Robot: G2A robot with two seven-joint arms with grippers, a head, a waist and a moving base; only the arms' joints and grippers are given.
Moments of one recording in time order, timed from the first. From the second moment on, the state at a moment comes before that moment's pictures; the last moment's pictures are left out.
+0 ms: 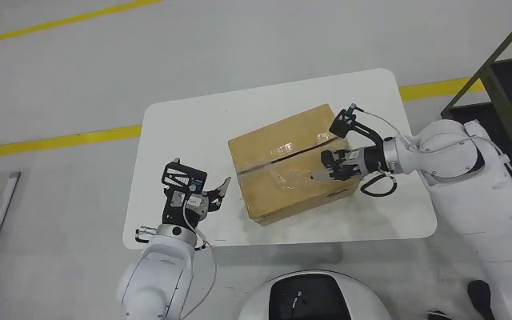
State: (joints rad) left arm 1.42 -1.29 -1.44 -2.31 1.65 -0.18 -0.69; right arm -0.78 -1.13 1.28 -1.57 -0.23 -0.39 1.34
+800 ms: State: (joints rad) left arm 1.42 -1.29 -1.44 -2.31 1.65 -0.18 -0.69; right arm -0.71 -1.11 1.18 -1.53 -0.17 -0.43 1.37
